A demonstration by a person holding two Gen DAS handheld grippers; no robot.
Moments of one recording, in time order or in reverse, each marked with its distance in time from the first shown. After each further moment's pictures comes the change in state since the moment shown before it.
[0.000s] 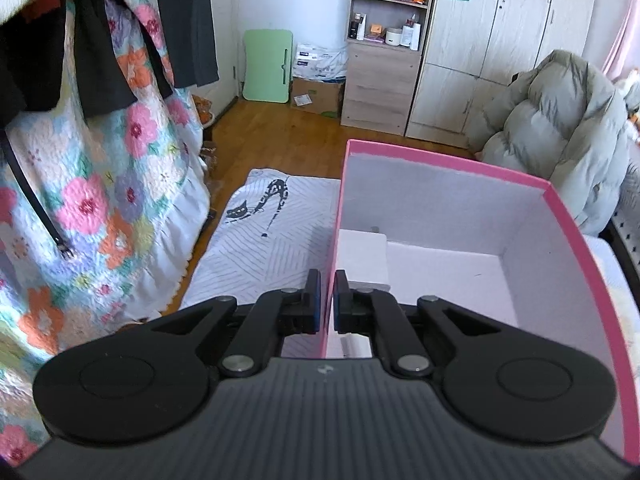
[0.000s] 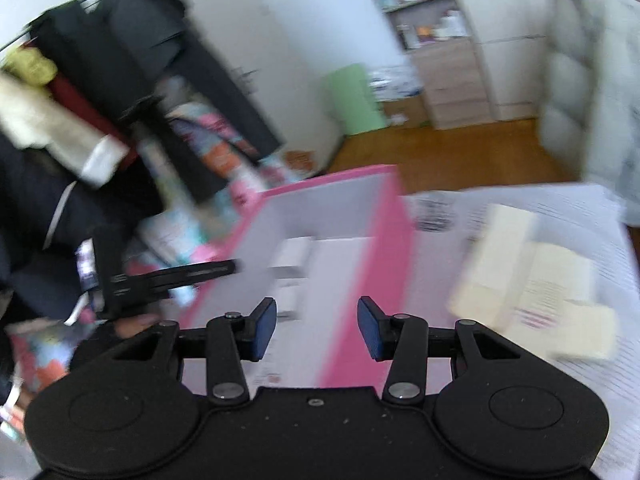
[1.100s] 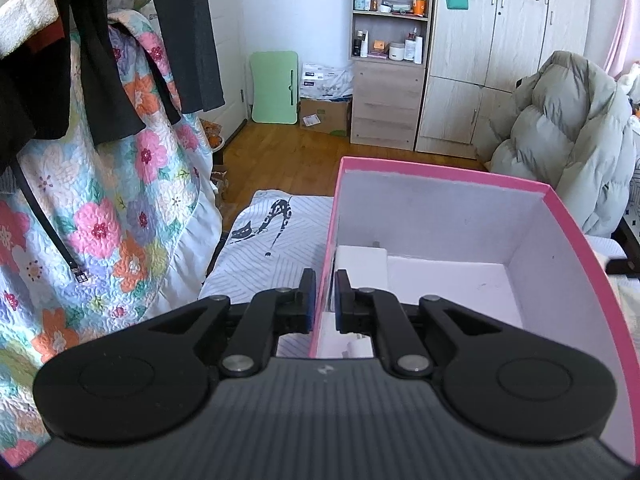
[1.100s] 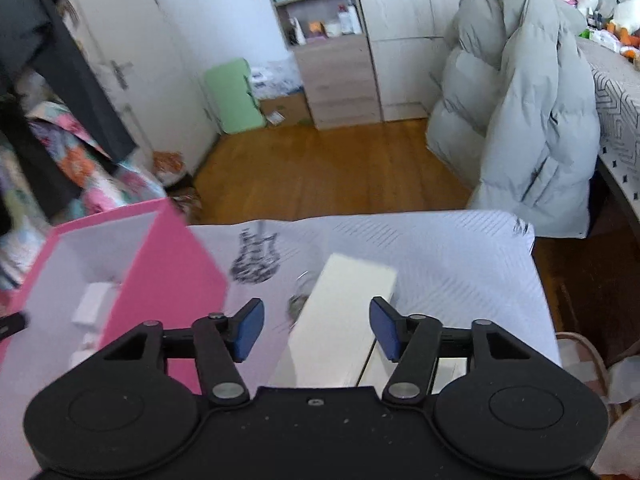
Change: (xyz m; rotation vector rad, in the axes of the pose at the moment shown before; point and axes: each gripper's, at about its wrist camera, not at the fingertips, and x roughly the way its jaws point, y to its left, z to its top) left arm -0.003 -0.010 -0.002 0.037 -0.064 0.040; right arm 0.098 -0.091 0.064 -0.002 0.012 -0.387
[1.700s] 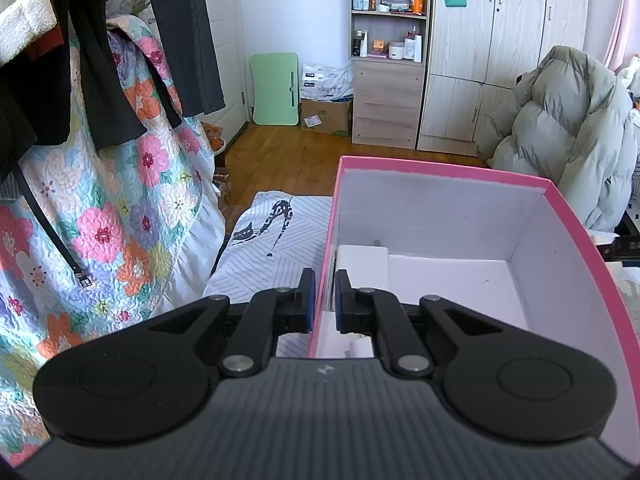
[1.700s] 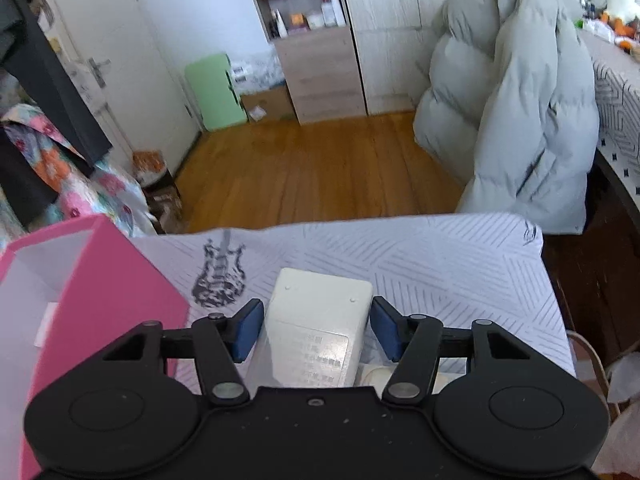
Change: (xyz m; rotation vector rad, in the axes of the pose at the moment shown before) left arm -0.001 -0.001 -0.001 0.017 -0.003 0.010; right arm 0.030 -0.008 0.007 0.013 0.001 -0.008
